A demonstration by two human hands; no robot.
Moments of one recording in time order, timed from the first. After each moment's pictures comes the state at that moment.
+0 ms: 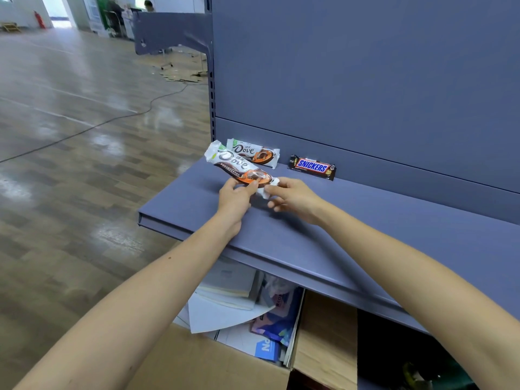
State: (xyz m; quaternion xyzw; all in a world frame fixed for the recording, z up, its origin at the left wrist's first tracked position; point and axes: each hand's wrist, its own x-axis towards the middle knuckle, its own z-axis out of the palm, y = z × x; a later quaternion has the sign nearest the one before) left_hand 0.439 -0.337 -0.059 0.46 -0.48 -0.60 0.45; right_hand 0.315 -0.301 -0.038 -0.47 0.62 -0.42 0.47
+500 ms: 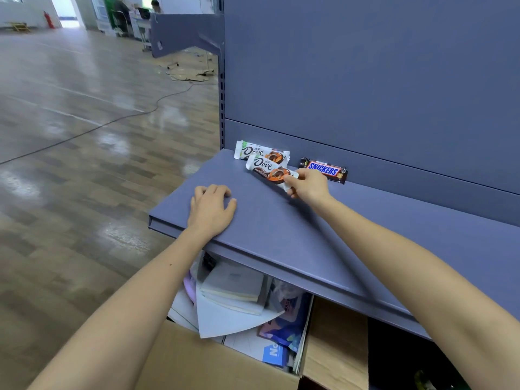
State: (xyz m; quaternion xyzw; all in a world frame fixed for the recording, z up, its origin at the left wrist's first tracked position) left_hand 0.503 -0.373 -0.090 0.55 -0.79 -0.15 0.22; right_hand 0.298 -0.342 -0.050 -0.46 0.74 -0.43 0.23
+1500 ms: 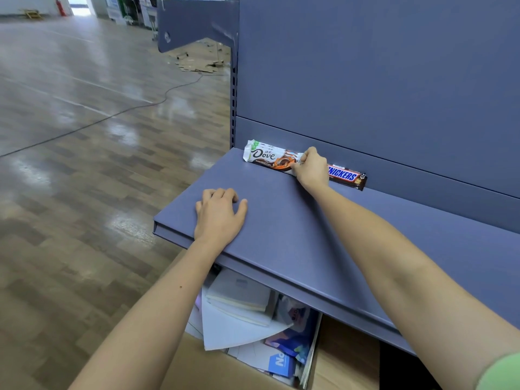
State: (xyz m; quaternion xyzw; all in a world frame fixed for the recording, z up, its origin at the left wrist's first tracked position) left_hand 0.500 -0.376 -0.092 0.57 -0.77 -0.14 0.26; right_hand 0.289 -0.422 -0.058 -0.45 0.81 -0.35 0.10
